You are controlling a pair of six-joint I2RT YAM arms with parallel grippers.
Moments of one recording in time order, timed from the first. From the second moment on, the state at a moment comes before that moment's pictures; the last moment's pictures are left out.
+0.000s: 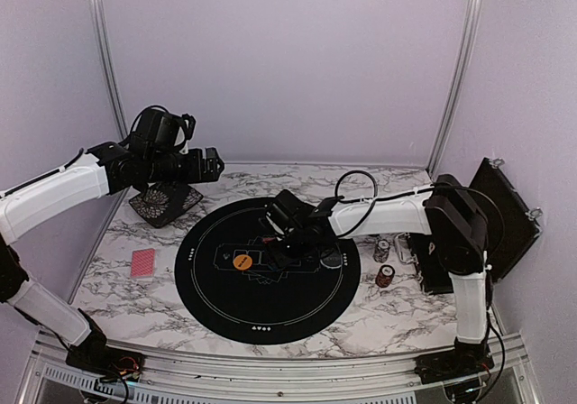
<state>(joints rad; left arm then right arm) -0.60 1.44 1.28 -0.44 -0.18 -0.44 0.96 2.10 1.51 -0.47 0.12 0.37</state>
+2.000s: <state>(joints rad) -0.59 1.44 1.25 -0.44 -0.16 -0.44 1.05 2.15 1.56 -0.53 0.15 0.42</state>
